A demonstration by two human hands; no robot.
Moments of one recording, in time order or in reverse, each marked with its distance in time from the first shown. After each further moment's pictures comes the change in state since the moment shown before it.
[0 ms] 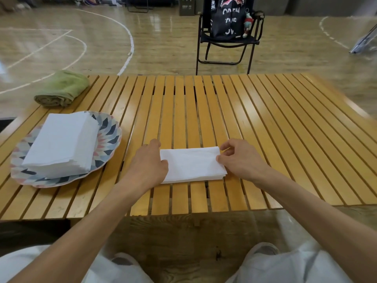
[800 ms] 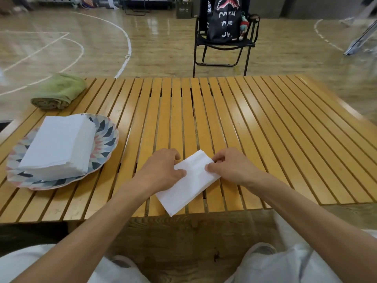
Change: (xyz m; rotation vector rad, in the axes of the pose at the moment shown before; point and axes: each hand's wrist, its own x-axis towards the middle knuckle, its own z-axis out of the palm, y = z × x) left_hand -0.002 0.025 0.008 0.078 -0.192 0.162; right_hand -0.008 -0.006 0.007 -0.026 -0.154 0.075
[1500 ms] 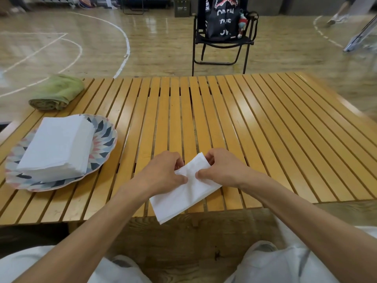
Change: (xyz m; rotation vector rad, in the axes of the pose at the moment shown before) left_hand -0.004 0.004 -0.001 -0.020 -0.097 0.056; right_hand 0.001 -0.008 0.010 -0.048 -0.088 -0.083
